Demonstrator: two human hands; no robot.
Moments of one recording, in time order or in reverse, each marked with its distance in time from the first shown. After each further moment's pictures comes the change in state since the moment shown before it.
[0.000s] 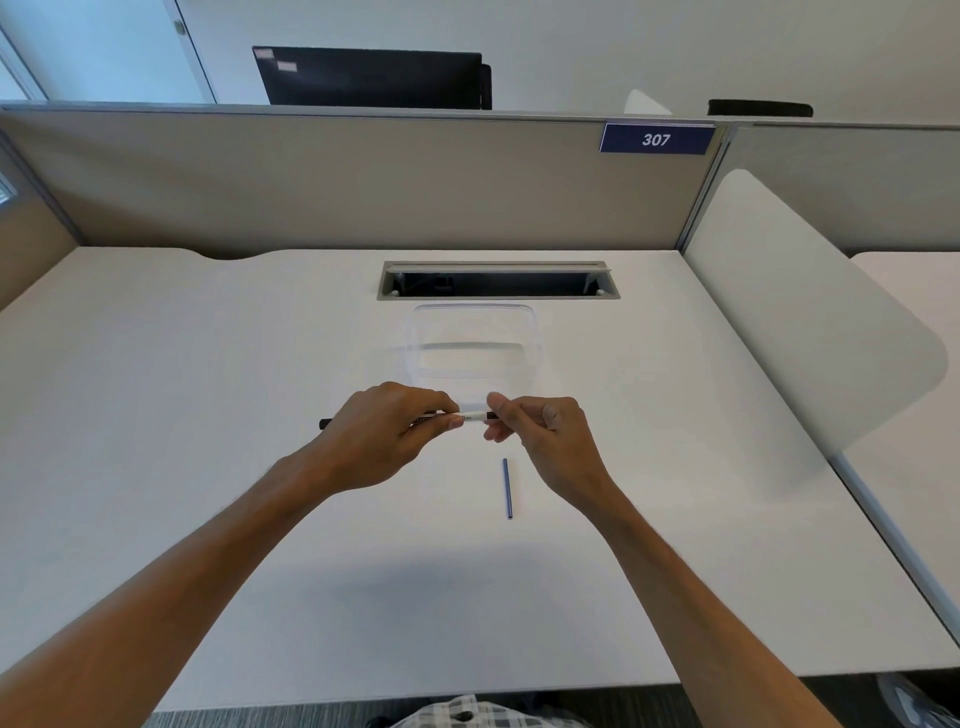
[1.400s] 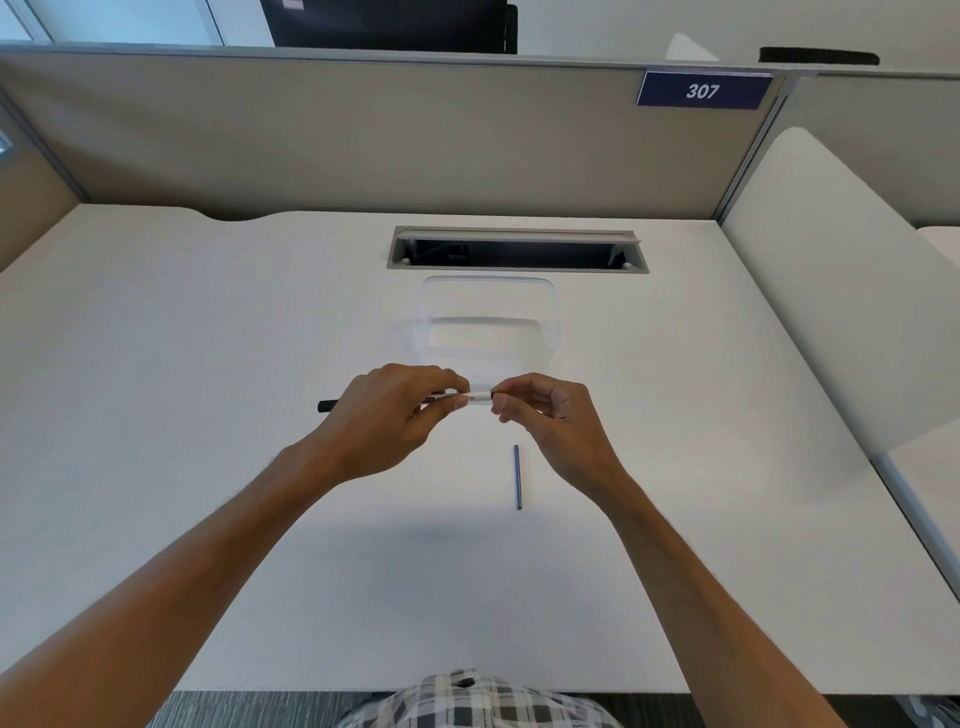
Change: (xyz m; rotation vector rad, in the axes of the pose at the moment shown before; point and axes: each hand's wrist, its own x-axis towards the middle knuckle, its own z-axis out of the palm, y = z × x) left_hand 0.012 -0.009 0.013 -0.032 0.056 -0.076; right_hand 0.025 0.021 -0.001 0.059 -0.091 0.043
